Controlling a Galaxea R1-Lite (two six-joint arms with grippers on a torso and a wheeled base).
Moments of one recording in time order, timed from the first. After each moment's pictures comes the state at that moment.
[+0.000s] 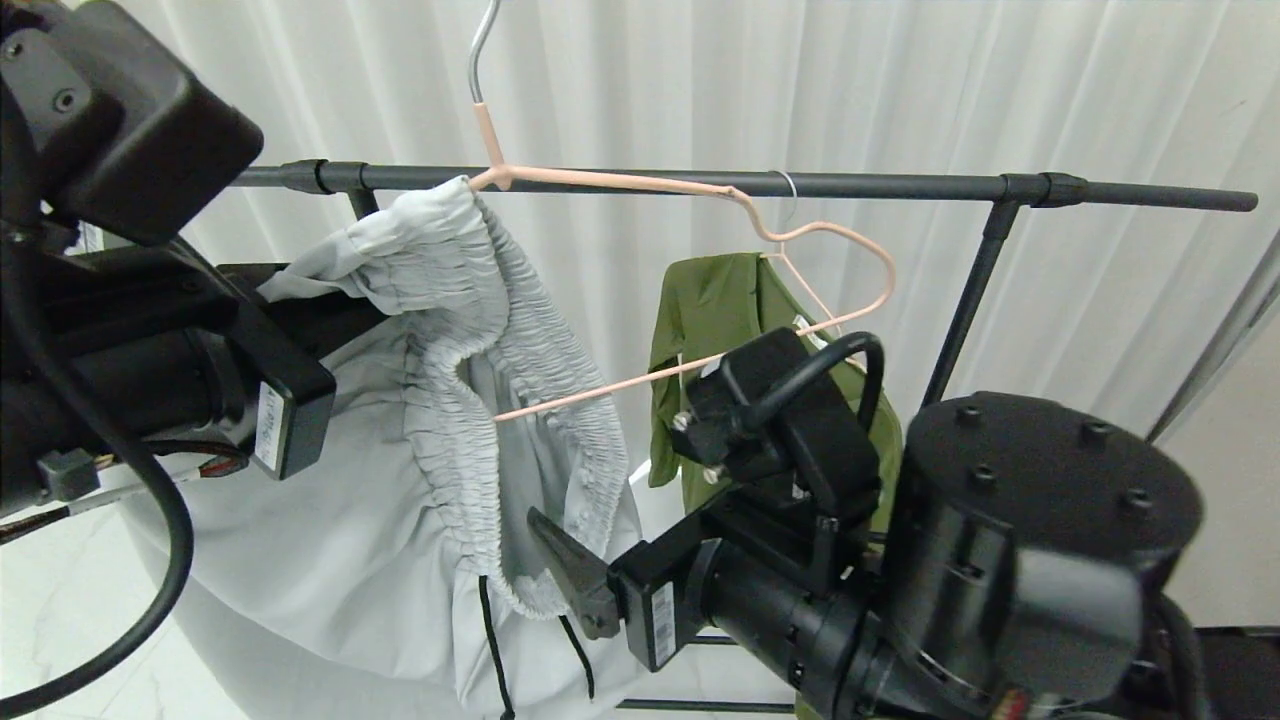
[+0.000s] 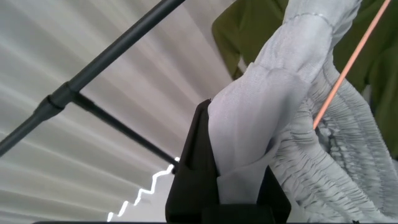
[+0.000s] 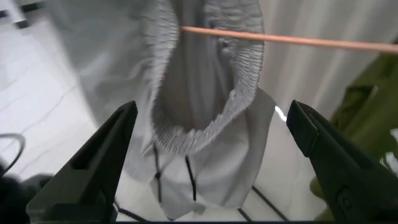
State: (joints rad) left arm -0.67 1.18 -0.96 -0.10 0.24 0.58; right arm 1.24 1.76 -0.91 -0.79 -0.36 0.11
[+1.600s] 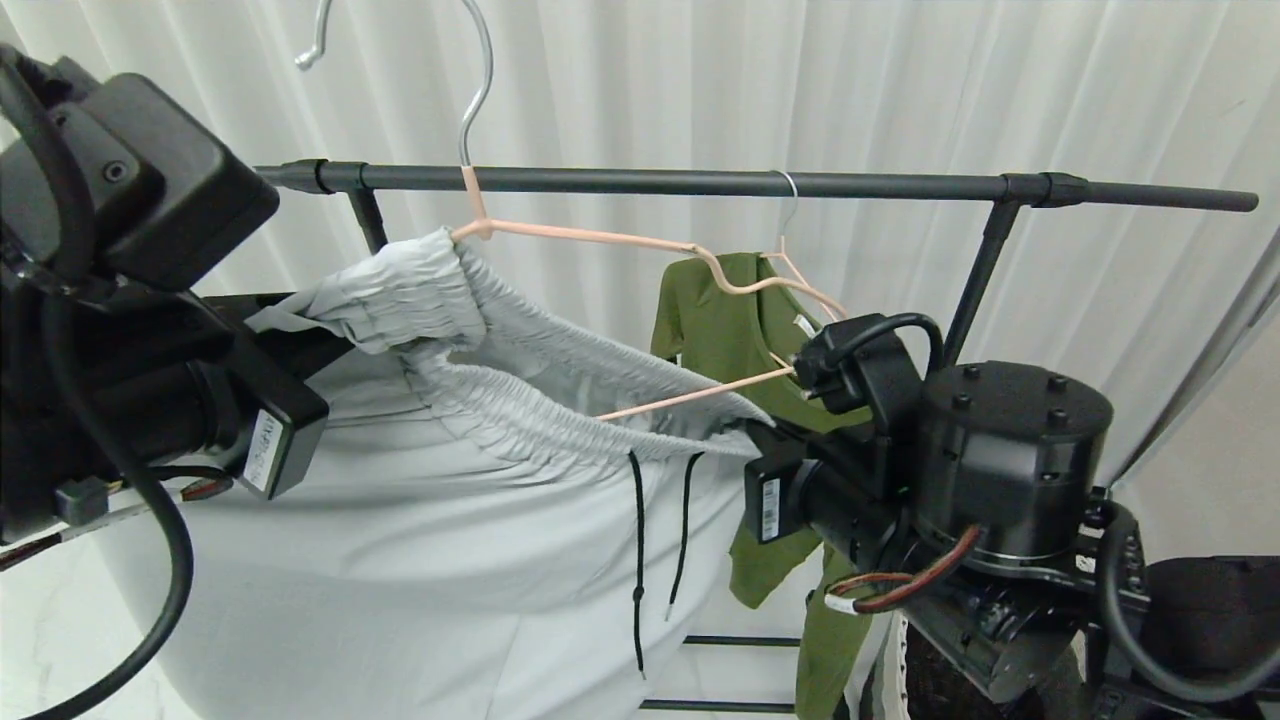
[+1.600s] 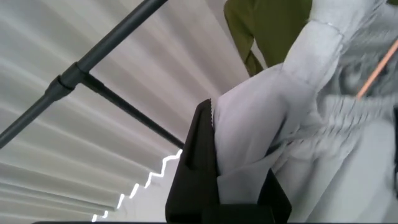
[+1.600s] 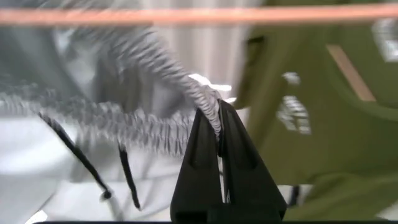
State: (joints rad) left arm -0.64 1.16 -0.91 -0.10 0.34 0.61; right arm 1.01 1.74 -0.82 -0.80 -0.51 0.11
